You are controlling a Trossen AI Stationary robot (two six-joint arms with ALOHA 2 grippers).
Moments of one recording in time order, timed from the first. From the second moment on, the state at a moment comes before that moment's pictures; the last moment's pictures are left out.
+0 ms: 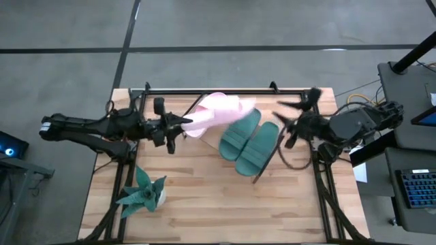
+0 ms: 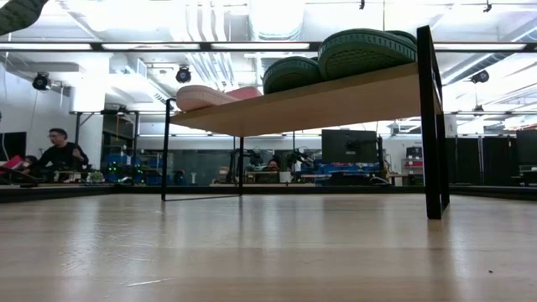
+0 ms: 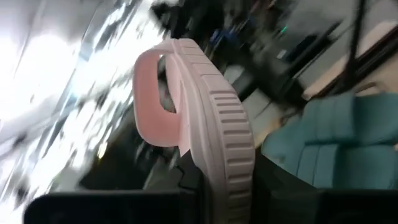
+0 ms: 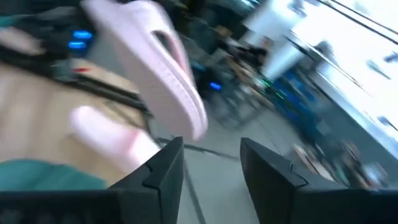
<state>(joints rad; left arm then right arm) -0.09 0.87 0.86 0.12 -0.22 0.91 0.45 1.10 1.47 -0.62 0.99 -0.47</state>
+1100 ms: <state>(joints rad) -0.42 1.52 0.97 0.36 -1.29 0.61 0.44 1.09 1.46 -0.66 1.13 -0.40</state>
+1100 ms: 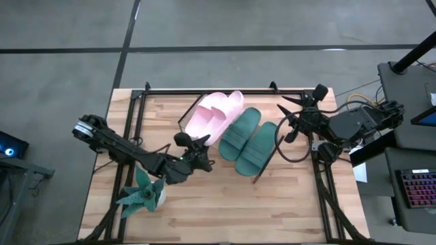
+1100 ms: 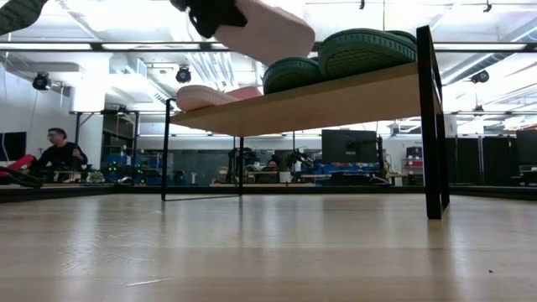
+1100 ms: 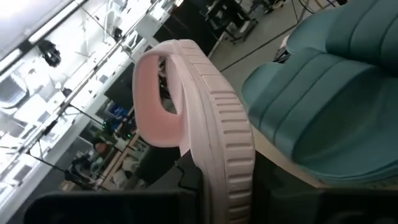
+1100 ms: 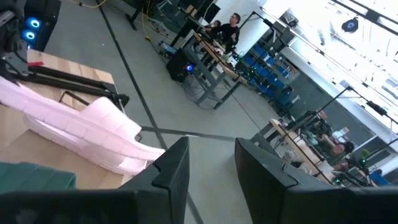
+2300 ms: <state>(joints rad) -0.33 1.65 0.95 0.31 -1.35 0.46 0.44 1.09 1.45 -0.68 1.13 -0.37</state>
